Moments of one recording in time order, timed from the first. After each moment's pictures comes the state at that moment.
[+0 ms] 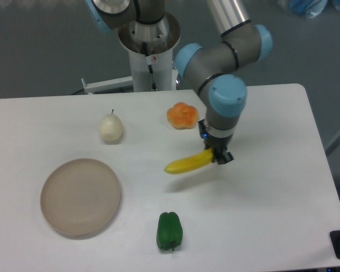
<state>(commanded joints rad) 2.39 -1.95 -1.58 -1.17 1.58 1.63</state>
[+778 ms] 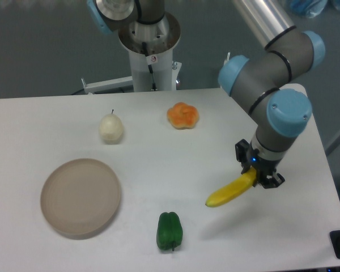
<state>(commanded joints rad) 2.41 -2.16 -1.24 -1.27 1.51 1.48</state>
